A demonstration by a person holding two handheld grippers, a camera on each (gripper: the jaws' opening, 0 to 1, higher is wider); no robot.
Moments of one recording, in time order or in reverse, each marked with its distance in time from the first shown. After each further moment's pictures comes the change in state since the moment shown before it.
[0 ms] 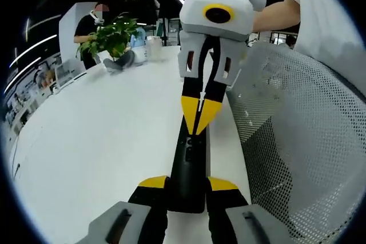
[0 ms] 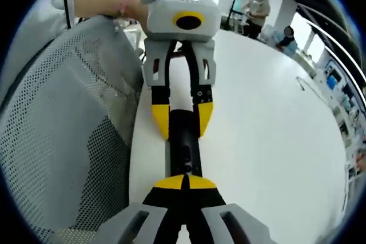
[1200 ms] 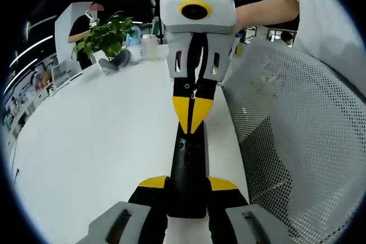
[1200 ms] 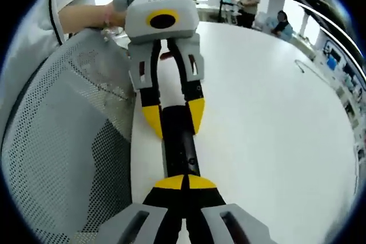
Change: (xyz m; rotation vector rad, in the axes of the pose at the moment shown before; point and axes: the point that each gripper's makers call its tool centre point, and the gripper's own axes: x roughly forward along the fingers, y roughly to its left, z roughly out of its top) left arm 0.006 -0.003 0.003 0.014 0.024 -0.019; right arm -0.004 -0.003 -0.012 0.080 0.022 0.052
